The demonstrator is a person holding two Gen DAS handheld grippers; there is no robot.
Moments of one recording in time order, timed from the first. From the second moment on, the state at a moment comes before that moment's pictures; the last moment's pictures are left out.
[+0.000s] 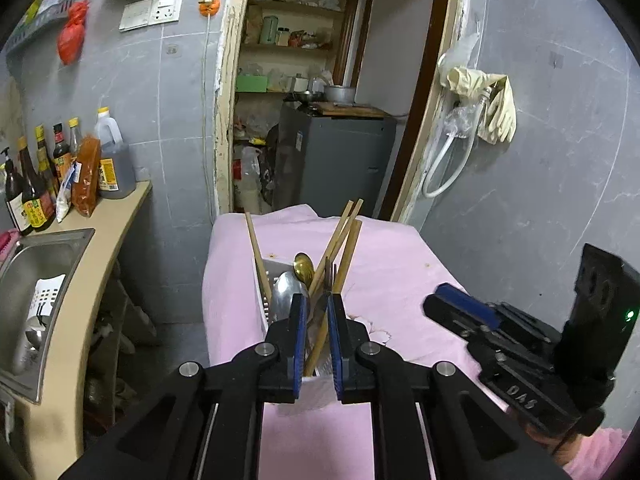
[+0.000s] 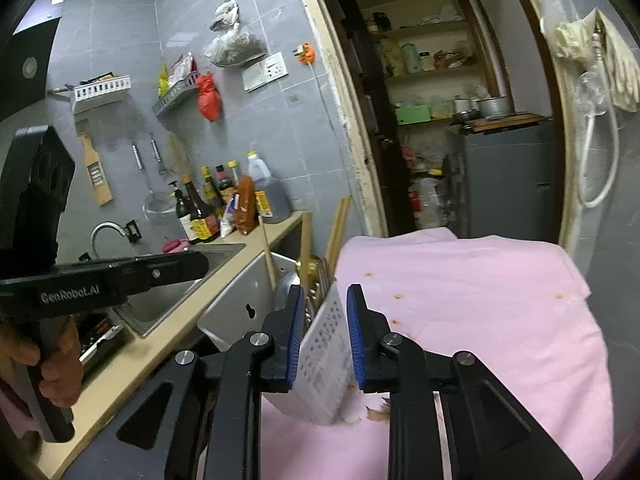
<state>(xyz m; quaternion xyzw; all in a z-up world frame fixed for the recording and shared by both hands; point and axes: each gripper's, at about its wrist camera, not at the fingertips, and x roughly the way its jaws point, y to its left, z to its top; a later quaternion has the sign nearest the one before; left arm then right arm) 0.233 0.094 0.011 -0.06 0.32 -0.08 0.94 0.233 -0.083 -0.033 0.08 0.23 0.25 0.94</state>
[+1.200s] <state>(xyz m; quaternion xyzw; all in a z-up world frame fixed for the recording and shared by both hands) 0.053 0.067 -0.008 -0.09 0.21 -0.06 0.97 0.047 -0.165 -0.011 0.07 0.22 0.10 0.97</state>
